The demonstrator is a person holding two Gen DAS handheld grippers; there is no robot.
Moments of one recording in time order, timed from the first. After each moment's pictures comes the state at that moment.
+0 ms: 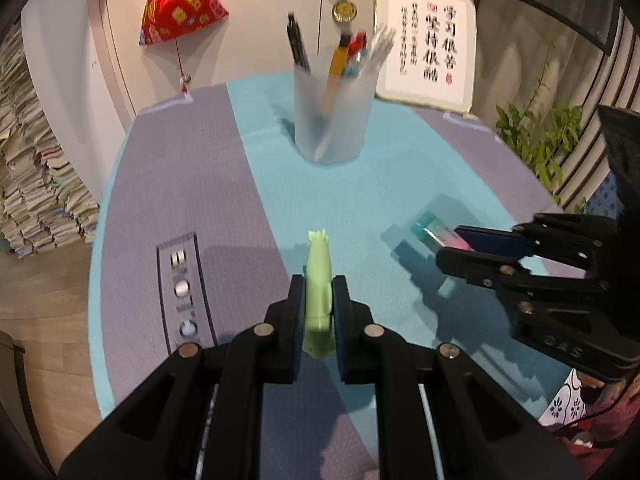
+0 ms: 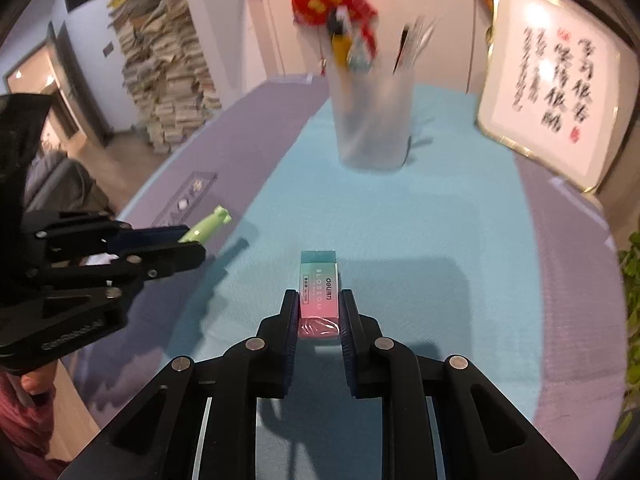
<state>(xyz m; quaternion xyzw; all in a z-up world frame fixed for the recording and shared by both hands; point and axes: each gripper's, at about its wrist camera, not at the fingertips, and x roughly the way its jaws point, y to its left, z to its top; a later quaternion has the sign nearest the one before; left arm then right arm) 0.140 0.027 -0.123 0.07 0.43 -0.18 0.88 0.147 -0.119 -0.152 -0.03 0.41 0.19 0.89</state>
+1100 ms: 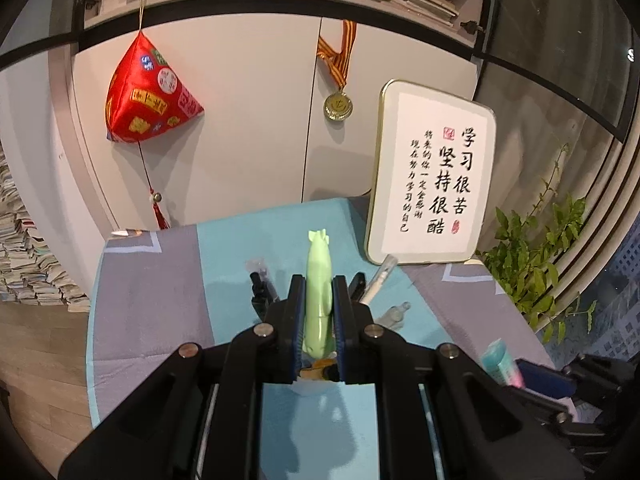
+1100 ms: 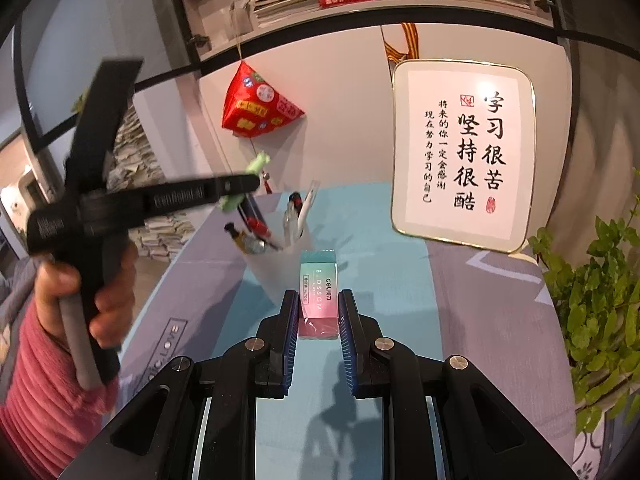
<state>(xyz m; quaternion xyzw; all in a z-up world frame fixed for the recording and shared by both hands) 0.273 -0.024 -0.039 0.02 0.34 -0.21 0.92 0.182 -0.187 -0.076 0.07 0.31 0.13 0.94</state>
